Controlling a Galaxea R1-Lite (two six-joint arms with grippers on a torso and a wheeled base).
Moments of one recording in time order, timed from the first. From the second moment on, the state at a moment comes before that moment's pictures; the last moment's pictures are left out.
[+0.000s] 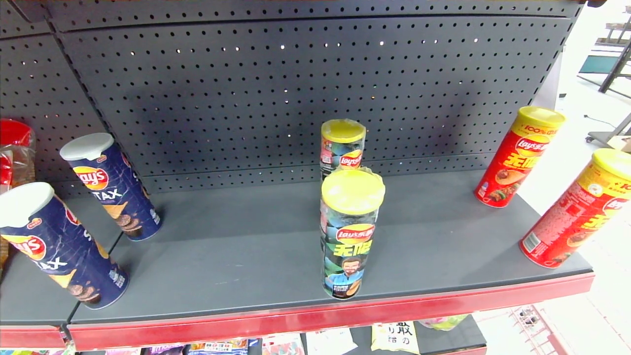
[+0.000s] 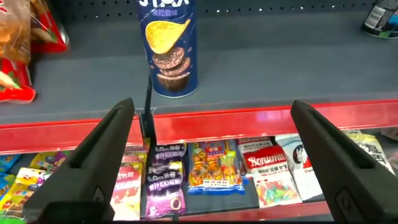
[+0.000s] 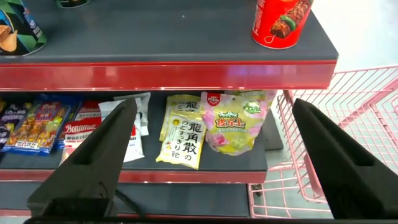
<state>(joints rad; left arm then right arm) 0.00 0.00 0.00 0.01 0.00 0.00 0.08 0.09 0.00 0.00 0.03 0.00</state>
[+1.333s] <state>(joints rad) 0.00 0.00 0.00 0.01 0.00 0.01 0.08 0.10 0.00 0.00 0.03 0.00</state>
